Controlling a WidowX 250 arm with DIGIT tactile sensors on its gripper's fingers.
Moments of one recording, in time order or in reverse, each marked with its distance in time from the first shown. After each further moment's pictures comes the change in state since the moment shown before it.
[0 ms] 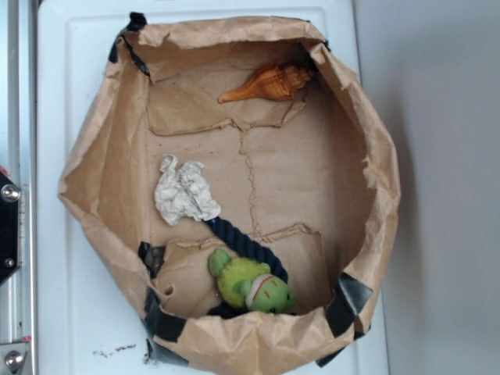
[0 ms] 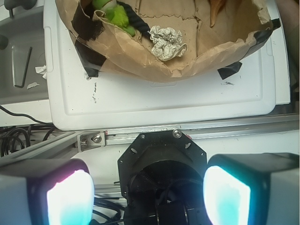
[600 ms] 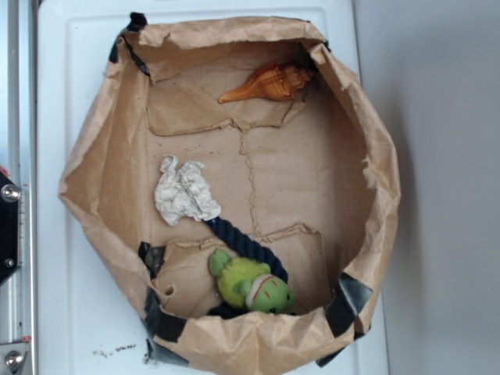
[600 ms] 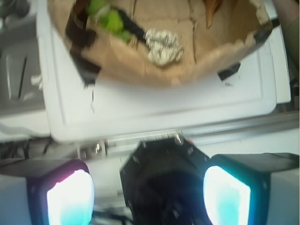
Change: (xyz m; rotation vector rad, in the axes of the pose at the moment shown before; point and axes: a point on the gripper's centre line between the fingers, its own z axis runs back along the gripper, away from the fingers) arm 0.027 -0.016 -0.020 0.002 -0.002 0.072
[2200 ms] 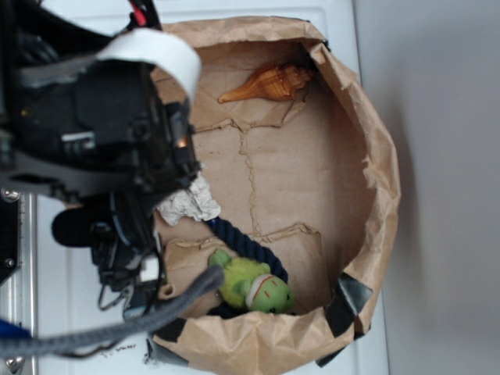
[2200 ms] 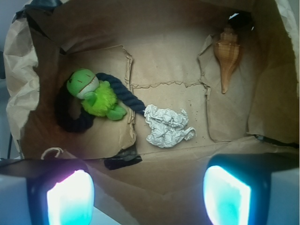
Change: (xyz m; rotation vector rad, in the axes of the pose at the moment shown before) arm 0.079 0.034 -0.048 -0.032 -0.152 0.020
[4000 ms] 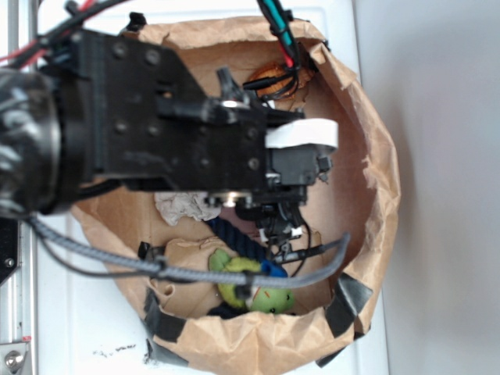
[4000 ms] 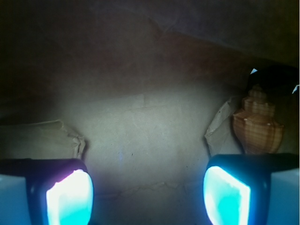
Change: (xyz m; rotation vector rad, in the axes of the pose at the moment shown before) arm 0.073 0.011 -0.112 0.129 -0.188 -0.026
